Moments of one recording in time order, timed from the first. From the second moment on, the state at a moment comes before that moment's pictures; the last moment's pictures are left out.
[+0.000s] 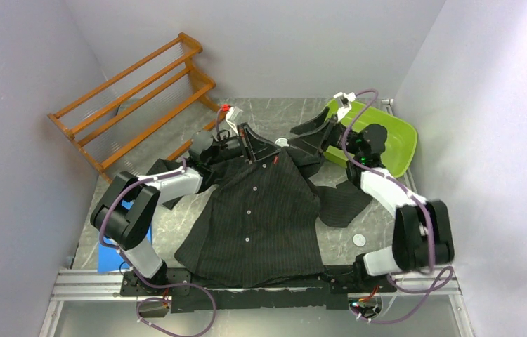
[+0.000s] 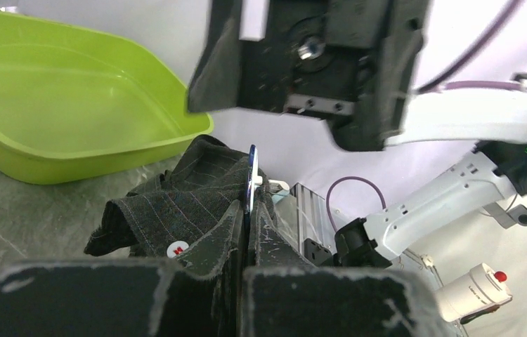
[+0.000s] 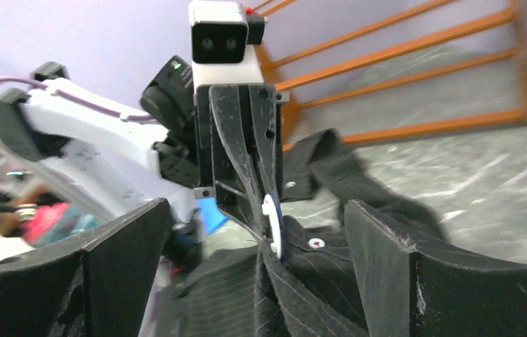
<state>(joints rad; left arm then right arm) -0.56 1.67 0.90 1.09 0.76 -0.84 0.16 1.48 0.81 1.11 -1.10 1.00</state>
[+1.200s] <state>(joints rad) -0.57 1.60 0.92 0.90 0.87 -0.64 0.16 1.11 0.63 0.61 -0.96 0.24</state>
